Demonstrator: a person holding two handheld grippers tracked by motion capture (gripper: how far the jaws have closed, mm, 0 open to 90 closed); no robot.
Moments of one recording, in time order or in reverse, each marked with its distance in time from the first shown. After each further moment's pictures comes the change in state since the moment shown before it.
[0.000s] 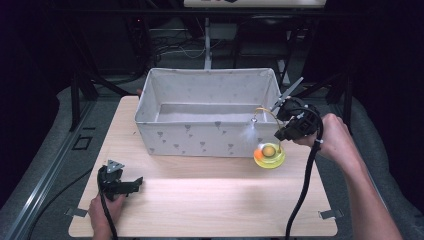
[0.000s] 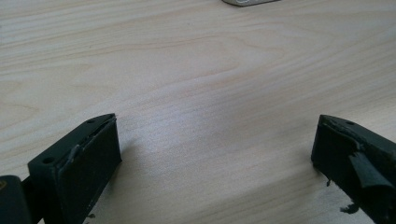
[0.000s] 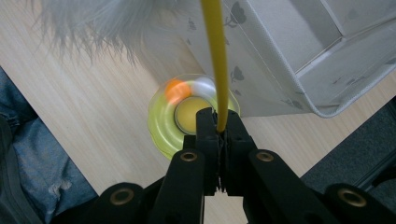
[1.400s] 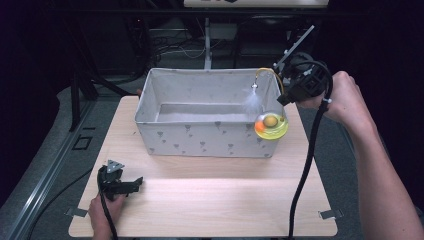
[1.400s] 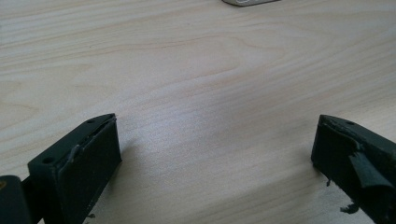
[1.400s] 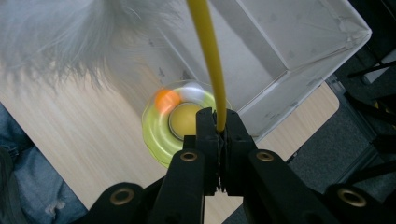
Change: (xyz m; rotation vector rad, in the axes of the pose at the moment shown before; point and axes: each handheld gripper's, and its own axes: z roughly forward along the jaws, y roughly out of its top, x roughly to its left) left arm 0.000 0.000 0.000 0.004 -0.004 0.002; right arm -0.030 0.048 -0.066 -0.060 -0.062 0.021
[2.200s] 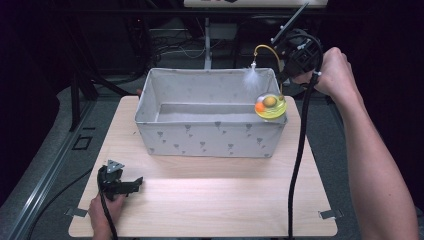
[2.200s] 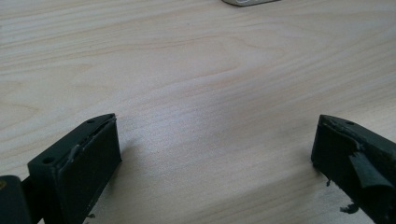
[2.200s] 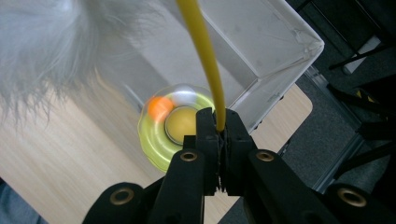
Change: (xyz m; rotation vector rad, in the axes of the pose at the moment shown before) left arm 0.000 0.000 0.000 0.000 0.000 0.000; right arm -0.044 0.037 0.009 0.004 -0.055 0.086
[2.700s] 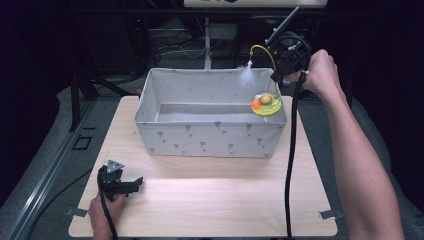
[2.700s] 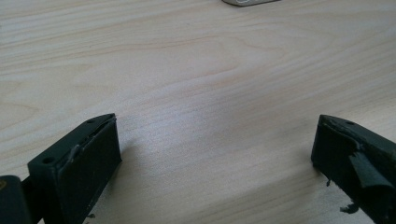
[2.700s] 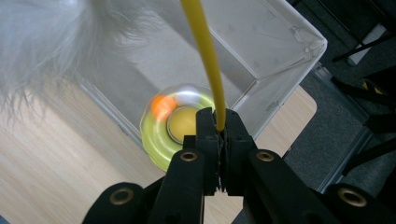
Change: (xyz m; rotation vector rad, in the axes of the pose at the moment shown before) left arm 0.000 0.000 0.000 0.000 0.000 0.000; right arm -0.015 0.013 0.036 0.016 0.003 0.062
